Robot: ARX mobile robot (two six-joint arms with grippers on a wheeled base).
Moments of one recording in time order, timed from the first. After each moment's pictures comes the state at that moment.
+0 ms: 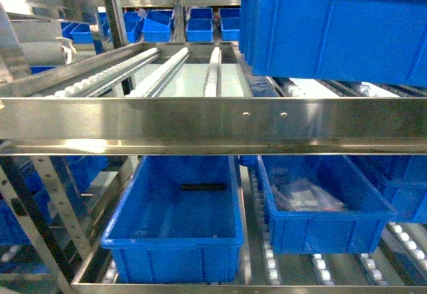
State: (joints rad) left arm -0.31 0.65 0.32 0.58 -0.34 0.19; right arm 0.03 0.58 0.29 0.42 0.06 0.06
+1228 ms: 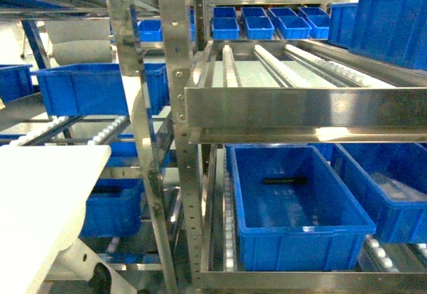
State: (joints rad) left arm -0.31 0.65 0.32 0.58 -0.34 0.19; right arm 0.03 0.58 0.29 0.42 0.06 0.06
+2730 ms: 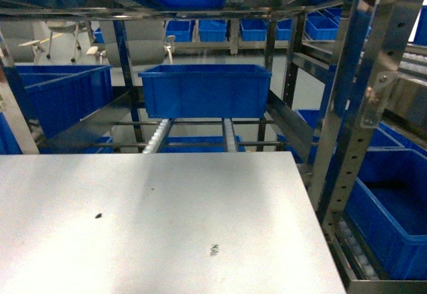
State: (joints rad) left arm -0.31 0.65 0.32 0.58 -0.34 0.19; right arm 0.03 0.58 0.29 0.42 0.06 0.06
